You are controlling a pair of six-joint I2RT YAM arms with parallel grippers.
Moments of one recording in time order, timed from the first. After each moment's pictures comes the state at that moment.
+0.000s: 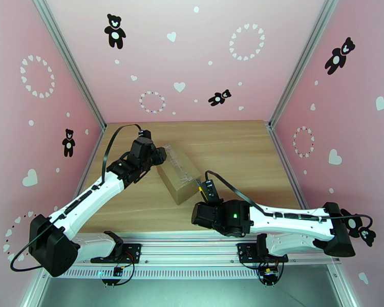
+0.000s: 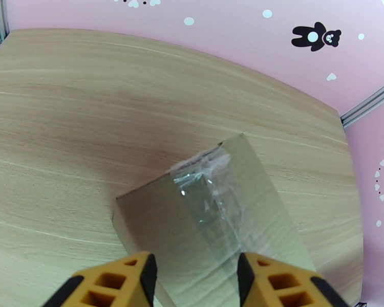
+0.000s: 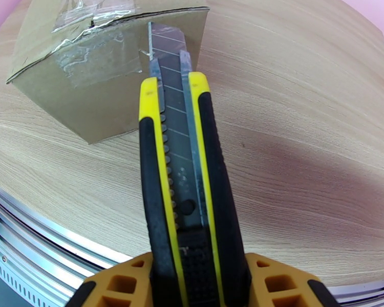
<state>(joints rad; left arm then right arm) -0.51 1.28 1.08 -0.43 -0.16 -0.56 1.39 1.22 1.00 -0.99 0.61 1.12</state>
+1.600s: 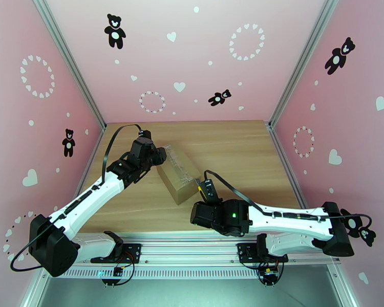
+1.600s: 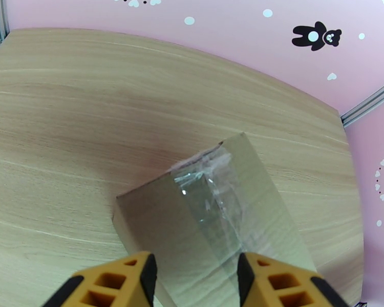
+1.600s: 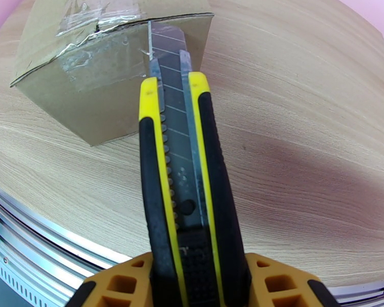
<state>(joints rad) -0.51 1.28 1.07 -0.43 -0.16 -0.56 1.39 1.24 1.02 -1.00 0.61 1.12</state>
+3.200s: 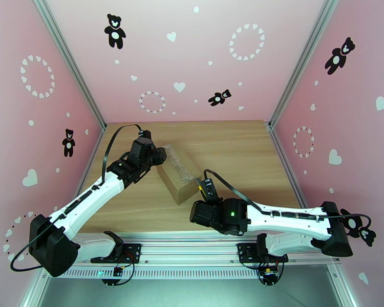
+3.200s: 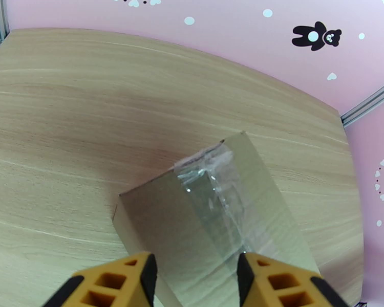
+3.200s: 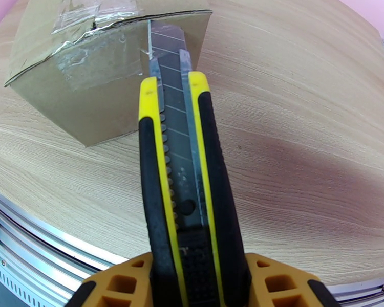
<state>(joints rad) -0.51 1.28 1.07 -0.43 -0.16 -0.56 1.37 1.25 1.02 -1.01 0.61 1.12</state>
